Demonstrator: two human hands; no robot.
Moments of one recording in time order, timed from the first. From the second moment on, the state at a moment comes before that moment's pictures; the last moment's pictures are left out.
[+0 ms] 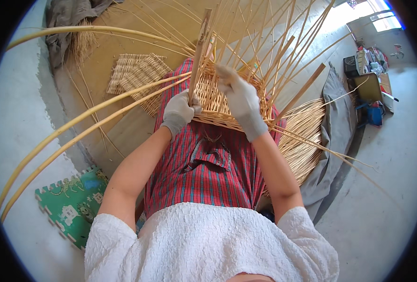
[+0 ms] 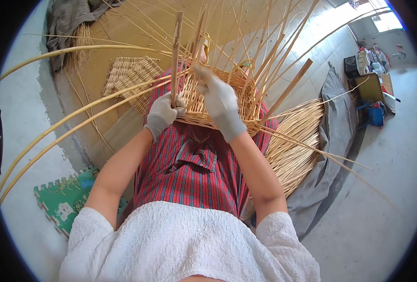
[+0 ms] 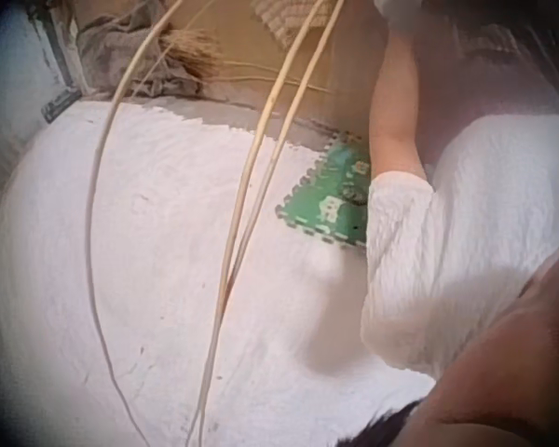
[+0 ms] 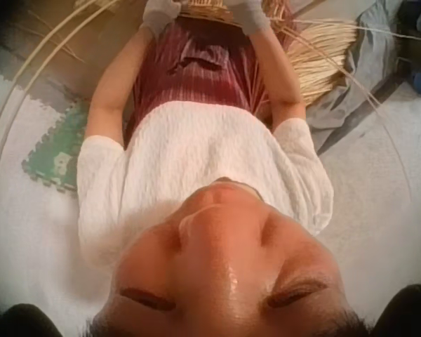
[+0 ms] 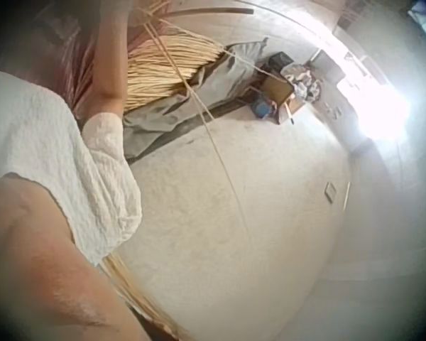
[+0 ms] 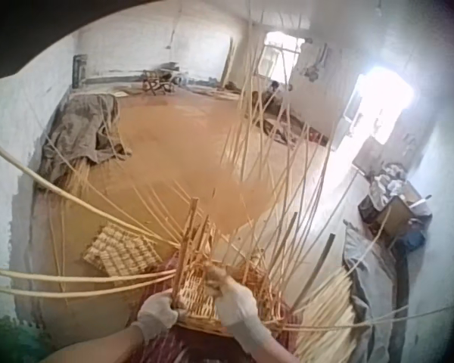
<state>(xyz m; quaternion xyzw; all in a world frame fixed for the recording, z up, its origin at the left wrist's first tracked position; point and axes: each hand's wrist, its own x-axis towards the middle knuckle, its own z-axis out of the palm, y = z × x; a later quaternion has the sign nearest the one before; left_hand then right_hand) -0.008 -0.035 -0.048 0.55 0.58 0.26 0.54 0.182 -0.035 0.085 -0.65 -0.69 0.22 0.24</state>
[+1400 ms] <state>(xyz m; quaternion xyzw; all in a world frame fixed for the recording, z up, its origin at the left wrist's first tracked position) -0.023 -0.018 -0.043 0.51 0.47 0.38 0.60 0.276 -0.155 -0.044 -0.54 -0.15 0.36 0.75</state>
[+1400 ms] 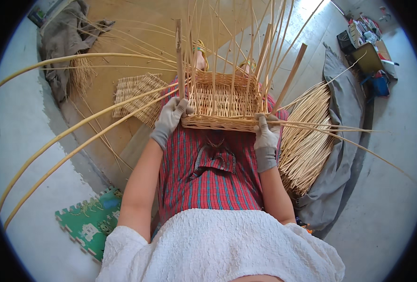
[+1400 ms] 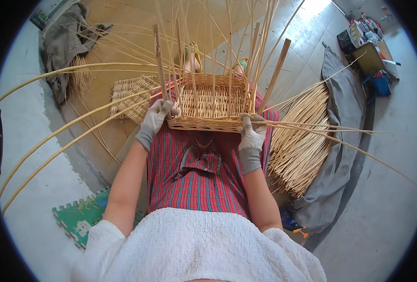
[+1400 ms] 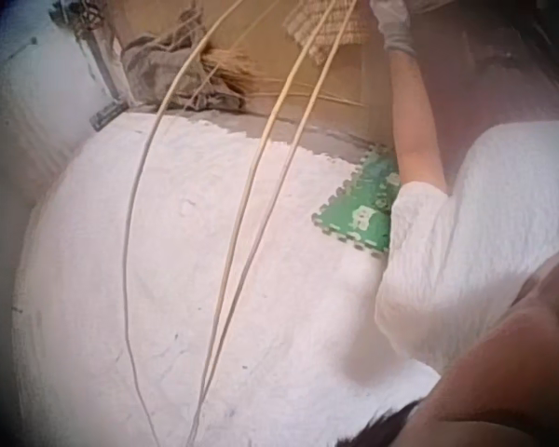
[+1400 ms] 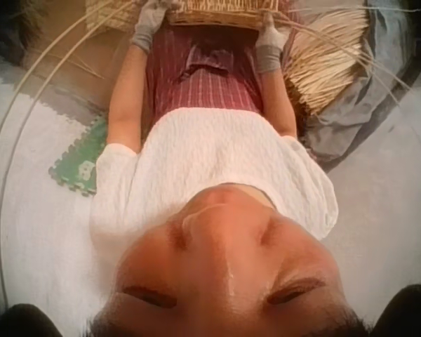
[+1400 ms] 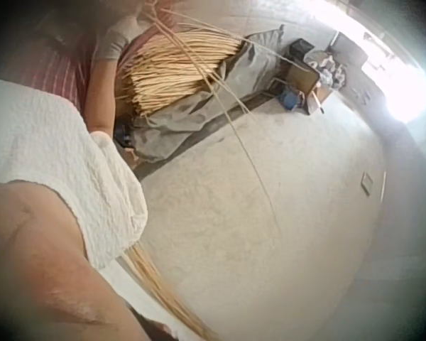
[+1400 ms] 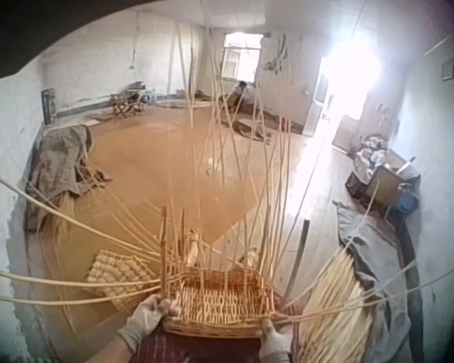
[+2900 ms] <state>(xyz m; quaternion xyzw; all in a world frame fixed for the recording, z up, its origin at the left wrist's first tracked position) 0.163 -0.067 -0.019 0.60 0.49 0.12 0.62 0.310 -0.127 0.022 -0.61 -0.41 0.25 0.63</state>
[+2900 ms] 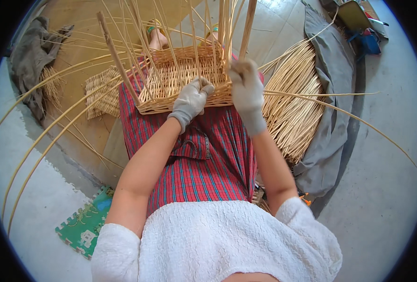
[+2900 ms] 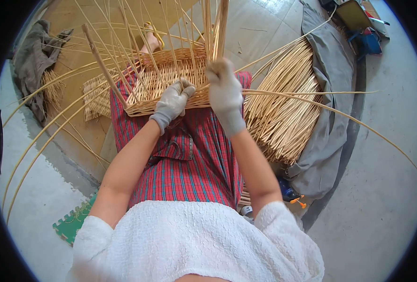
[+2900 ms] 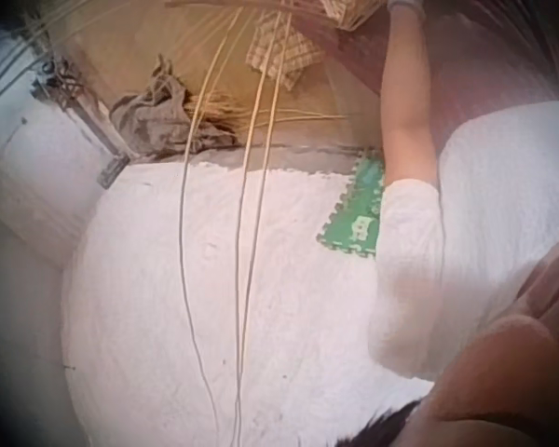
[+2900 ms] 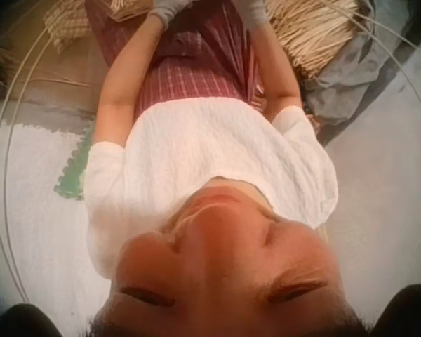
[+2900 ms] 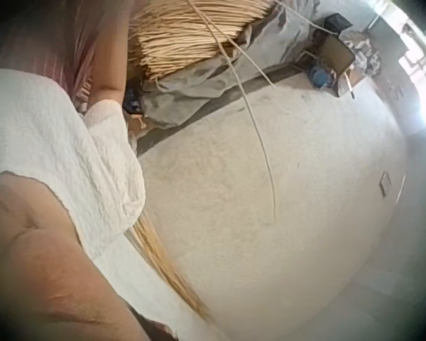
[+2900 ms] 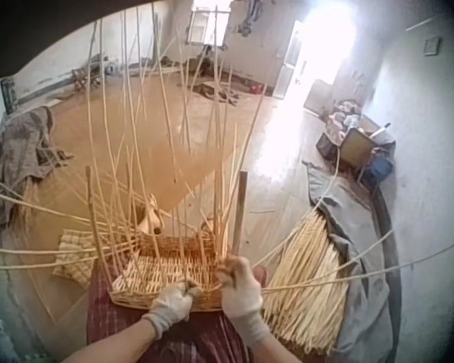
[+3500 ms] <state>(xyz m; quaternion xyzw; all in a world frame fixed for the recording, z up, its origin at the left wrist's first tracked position) 0.179 -0.068 -0.006 0.48 0.54 0.18 0.67 0.316 0.008 0.048 -0.69 -0.69 0.06 0.23</state>
